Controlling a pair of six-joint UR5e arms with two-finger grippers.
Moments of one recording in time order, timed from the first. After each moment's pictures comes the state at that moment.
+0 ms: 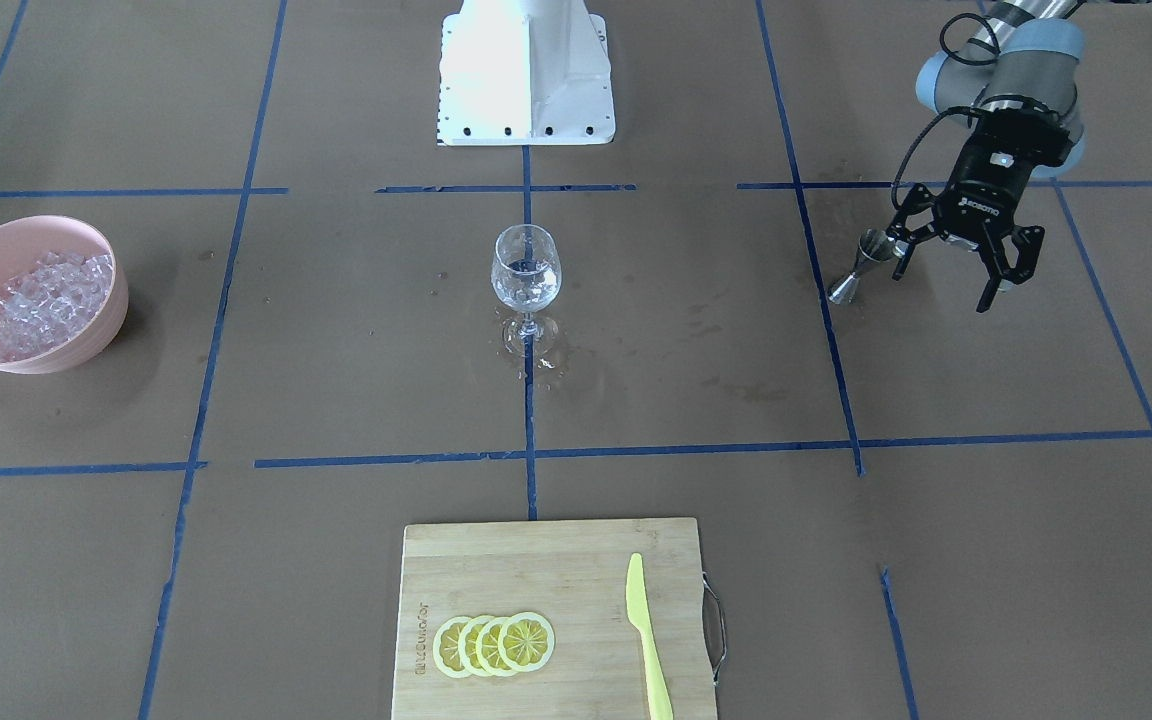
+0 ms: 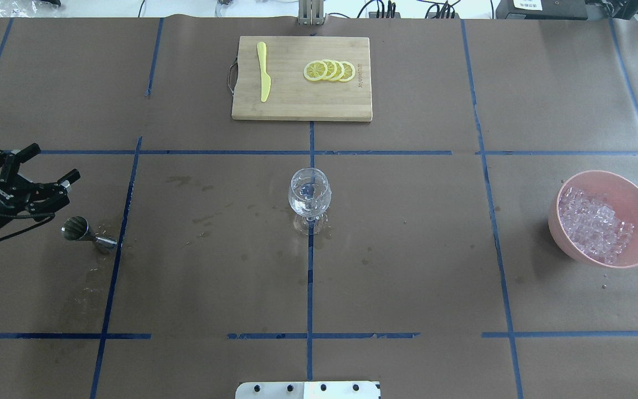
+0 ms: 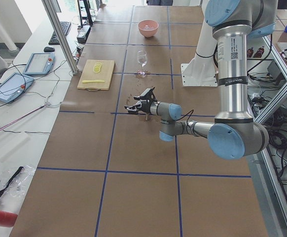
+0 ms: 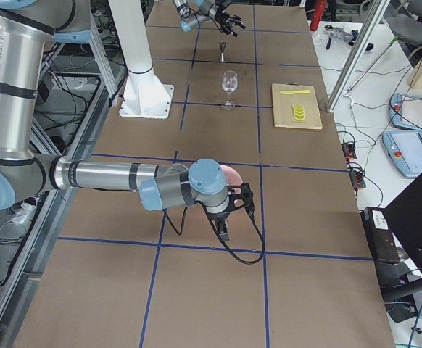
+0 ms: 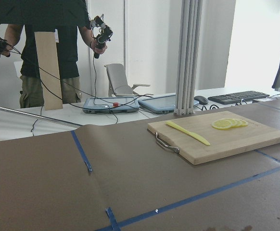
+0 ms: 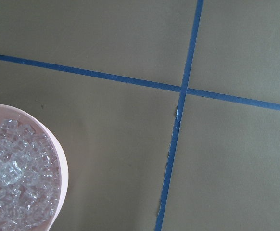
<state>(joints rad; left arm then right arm) -0.63 -1.45 -1.58 -3.33 -1.25 -0.51 1.57 -1.81 1.80 -1.32 2.41 -0.01</state>
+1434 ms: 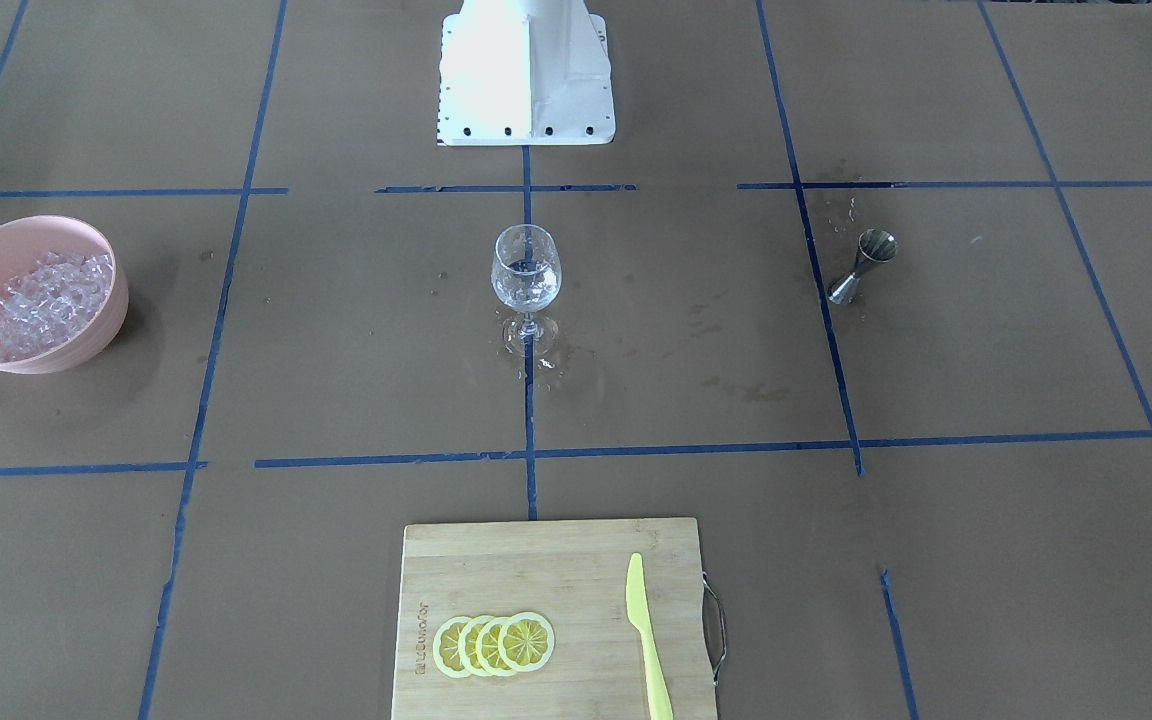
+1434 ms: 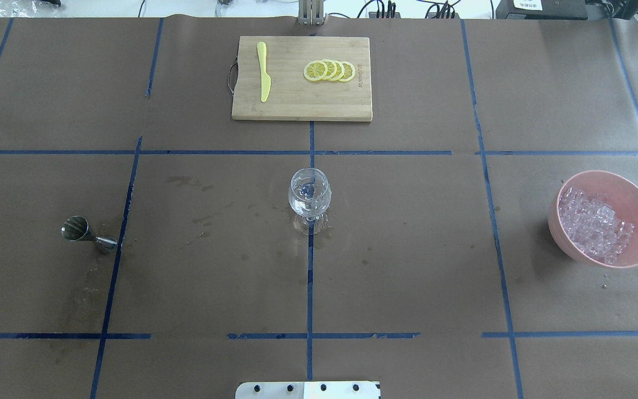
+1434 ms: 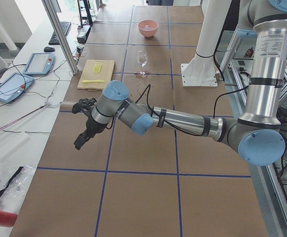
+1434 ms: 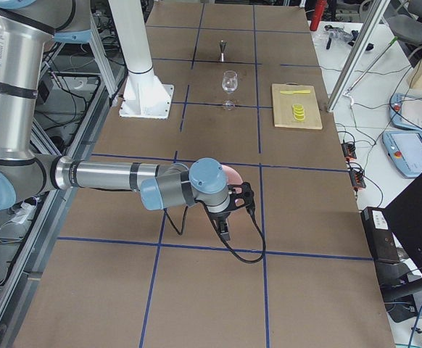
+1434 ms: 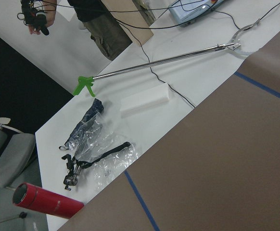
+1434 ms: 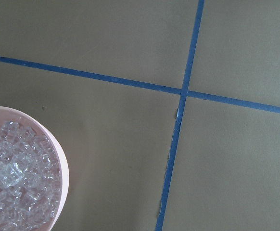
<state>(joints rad) -1.53 -1.64 -1.68 -1.98 -2.01 0.04 1.57 -1.80 1.80 -1.32 2.41 -0.01</state>
